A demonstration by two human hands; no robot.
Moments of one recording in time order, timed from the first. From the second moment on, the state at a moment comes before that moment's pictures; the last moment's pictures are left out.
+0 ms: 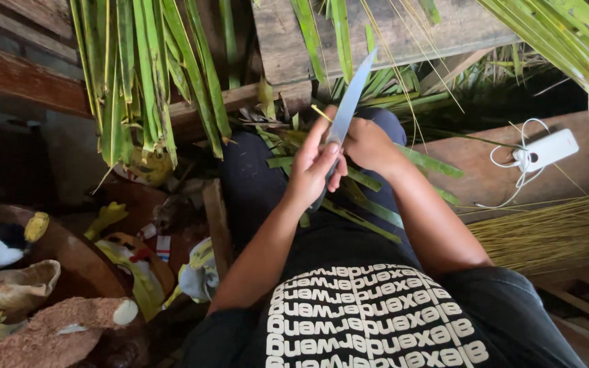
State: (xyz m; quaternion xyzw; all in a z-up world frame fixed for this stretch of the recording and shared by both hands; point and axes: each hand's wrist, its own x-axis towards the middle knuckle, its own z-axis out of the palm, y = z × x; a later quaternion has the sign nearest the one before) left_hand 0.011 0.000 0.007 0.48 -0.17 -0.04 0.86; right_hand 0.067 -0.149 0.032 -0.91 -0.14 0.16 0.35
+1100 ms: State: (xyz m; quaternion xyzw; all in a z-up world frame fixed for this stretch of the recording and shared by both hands) left_hand 0.018 0.007 0.003 0.44 -0.07 -0.07 0.90; right_hand 0.064 -0.140 0.025 -0.78 -0.18 -0.04 0.60
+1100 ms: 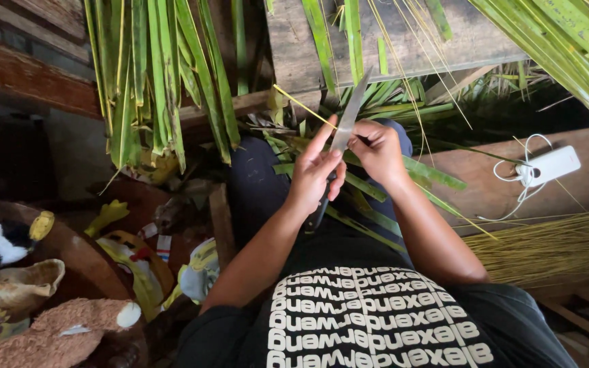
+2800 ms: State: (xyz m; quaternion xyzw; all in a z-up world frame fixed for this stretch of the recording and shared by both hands) left_hand 0.024 0.027 0.014 0.37 0.03 -0.03 0.93; right_hand 0.057 -0.127 0.035 -0.80 -0.16 -0.04 0.57
